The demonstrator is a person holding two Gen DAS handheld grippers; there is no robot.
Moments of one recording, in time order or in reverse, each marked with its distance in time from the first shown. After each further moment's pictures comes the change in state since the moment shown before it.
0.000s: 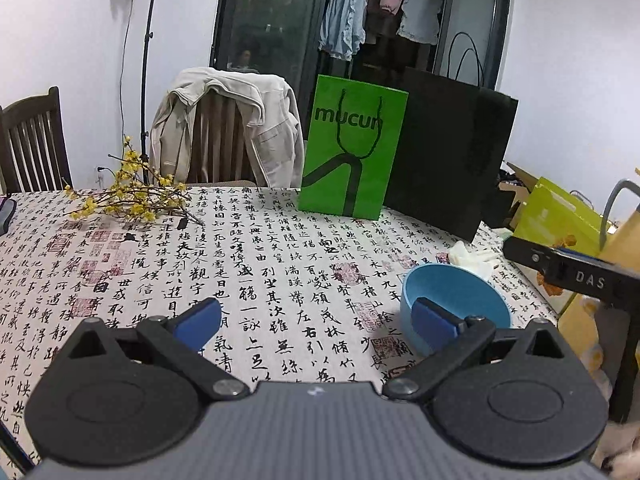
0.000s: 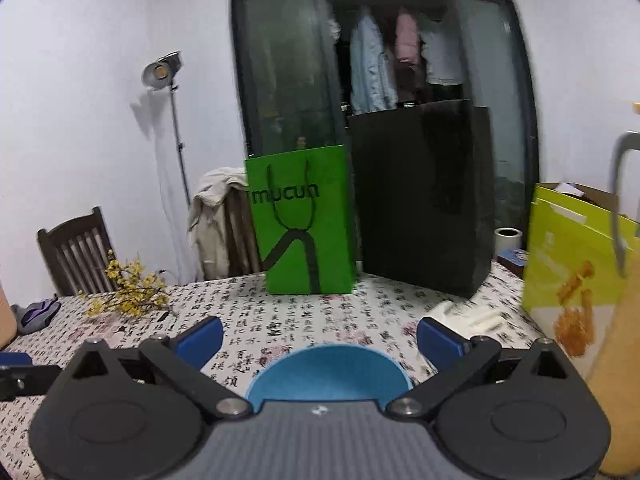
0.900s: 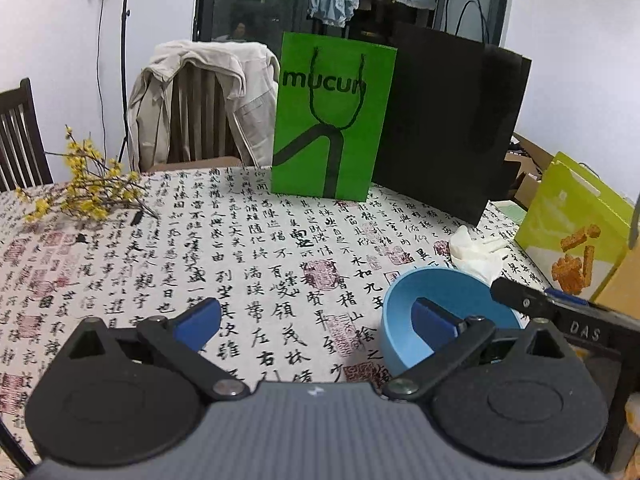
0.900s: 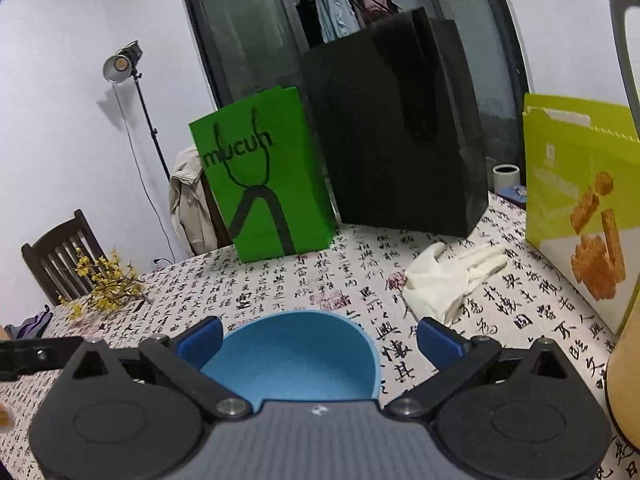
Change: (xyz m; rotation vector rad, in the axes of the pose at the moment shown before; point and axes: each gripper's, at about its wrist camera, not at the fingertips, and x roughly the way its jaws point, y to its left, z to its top) left arm 0.091 -0.049 0.024 0.022 0.104 0.011; right arm 0.057 -0.062 -0.028 0.186 0.110 -0.019
